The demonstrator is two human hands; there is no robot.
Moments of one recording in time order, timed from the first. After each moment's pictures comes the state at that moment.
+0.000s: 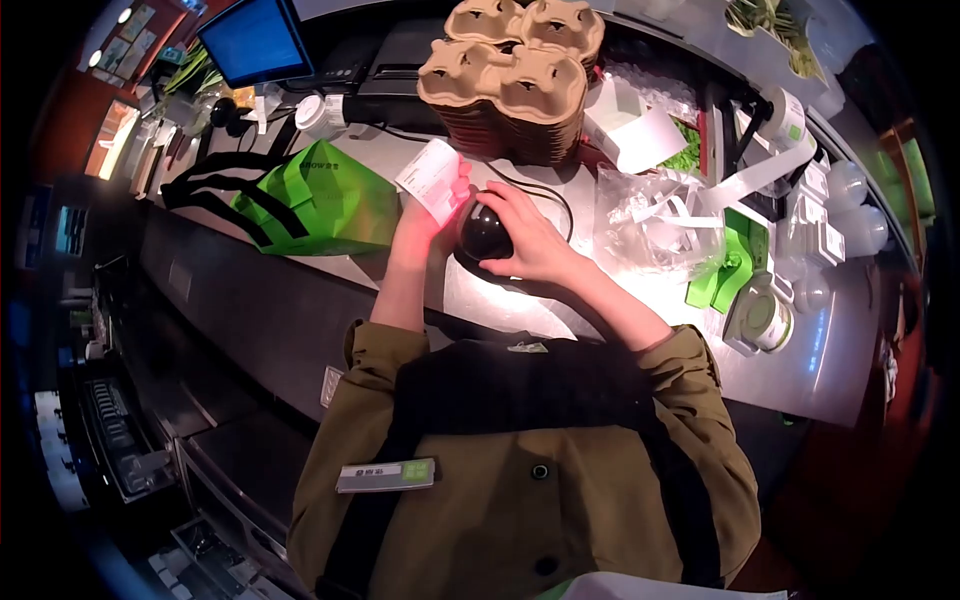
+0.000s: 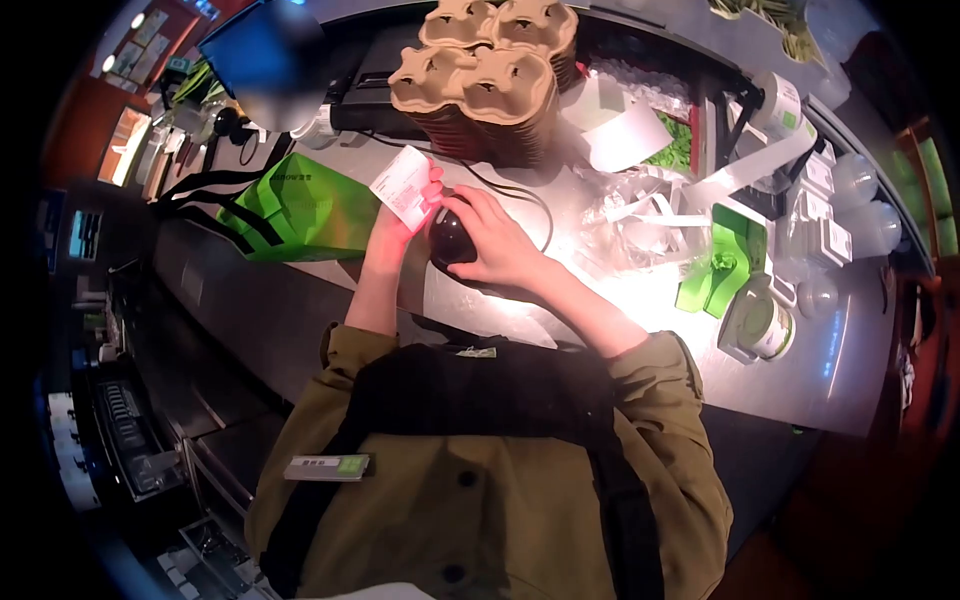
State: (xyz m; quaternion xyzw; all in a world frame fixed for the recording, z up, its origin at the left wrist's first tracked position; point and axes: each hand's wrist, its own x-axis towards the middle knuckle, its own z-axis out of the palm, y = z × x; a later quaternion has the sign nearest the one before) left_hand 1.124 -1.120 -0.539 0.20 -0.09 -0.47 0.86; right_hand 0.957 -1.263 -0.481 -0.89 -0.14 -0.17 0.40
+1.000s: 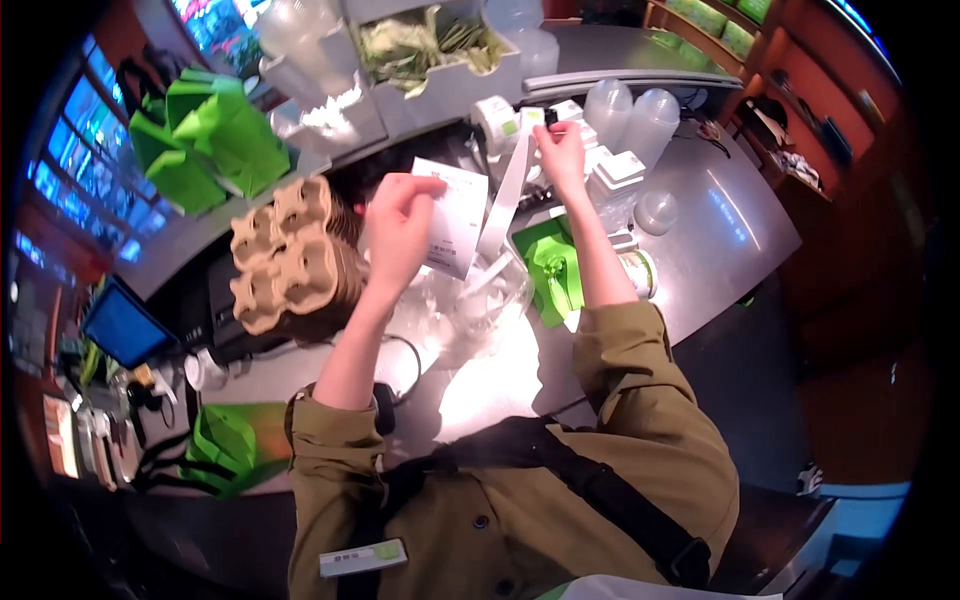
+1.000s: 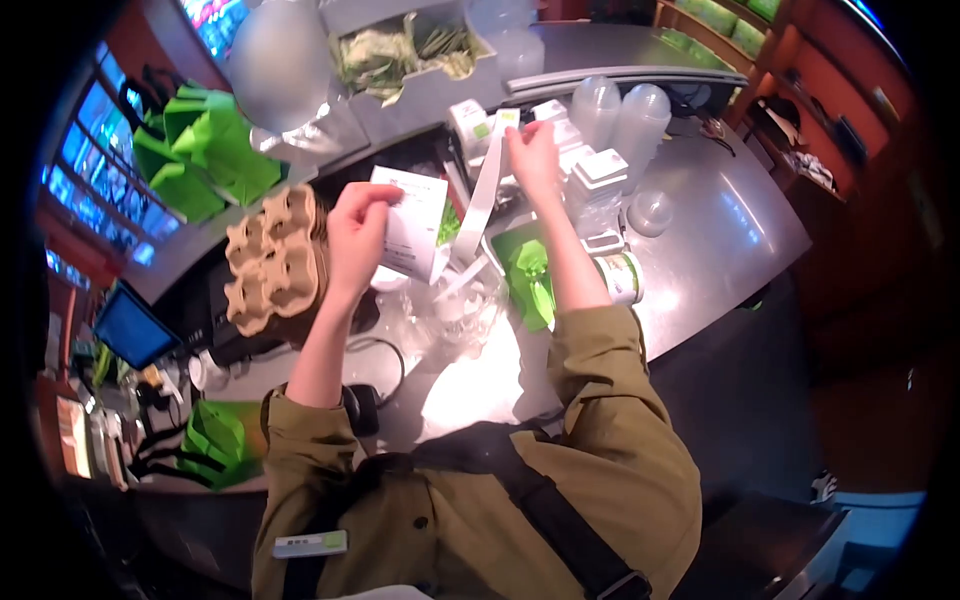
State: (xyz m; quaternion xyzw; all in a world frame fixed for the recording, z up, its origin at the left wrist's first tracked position) left_hand 0.982 -1.364 -0.344 0.57 -0.57 -0.06 0.59; right_hand 0.840 -1.583 -0.411 -0.63 0.47 -0.56 0.28
